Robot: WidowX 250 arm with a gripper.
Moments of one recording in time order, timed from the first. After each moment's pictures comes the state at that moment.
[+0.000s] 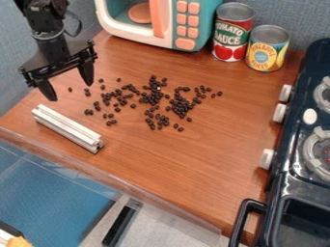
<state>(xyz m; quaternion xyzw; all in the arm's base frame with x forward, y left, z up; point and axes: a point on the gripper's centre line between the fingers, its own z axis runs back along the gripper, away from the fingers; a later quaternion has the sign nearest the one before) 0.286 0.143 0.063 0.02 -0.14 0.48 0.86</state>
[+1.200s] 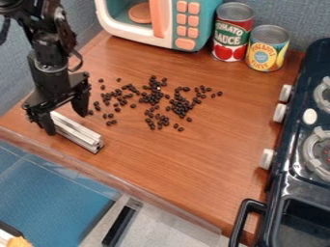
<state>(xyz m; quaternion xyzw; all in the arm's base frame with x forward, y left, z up) 0.257 0.137 0.021 0.06 -0.07 0.59 0.80</state>
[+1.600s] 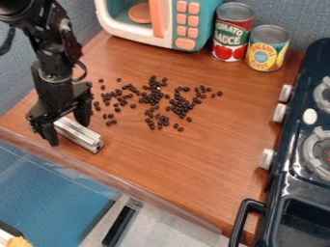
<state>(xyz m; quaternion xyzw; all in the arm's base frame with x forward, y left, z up) 0.248 0.126 0.013 0.06 -0.06 0.61 0.79</state>
